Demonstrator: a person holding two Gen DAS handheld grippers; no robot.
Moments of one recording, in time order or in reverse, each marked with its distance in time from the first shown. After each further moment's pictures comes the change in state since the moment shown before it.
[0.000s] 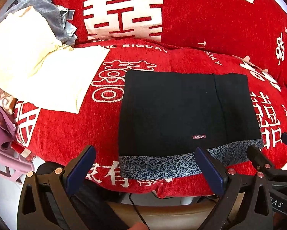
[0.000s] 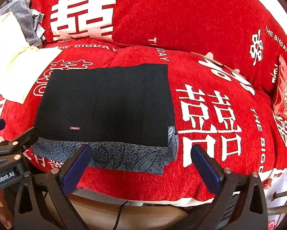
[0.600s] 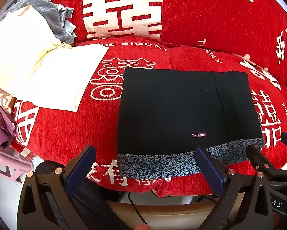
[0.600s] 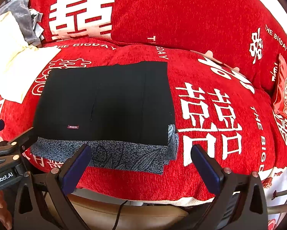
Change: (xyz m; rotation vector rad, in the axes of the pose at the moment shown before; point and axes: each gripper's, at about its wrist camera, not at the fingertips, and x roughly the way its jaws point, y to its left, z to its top) left arm 0.005 -0.002 -0.002 0.000 0.013 -0.002; right arm 0.004 0.001 -0.002 0.006 0.008 0.000
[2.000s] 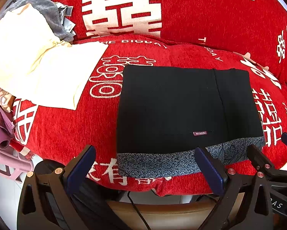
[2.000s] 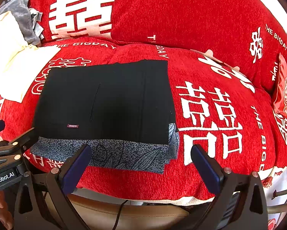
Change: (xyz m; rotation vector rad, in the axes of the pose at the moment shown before) left arm 0.005 0.003 -0.003 0.001 0.008 -0.008; right arm -0.001 -0.001 0.001 -0.002 0.002 0.001
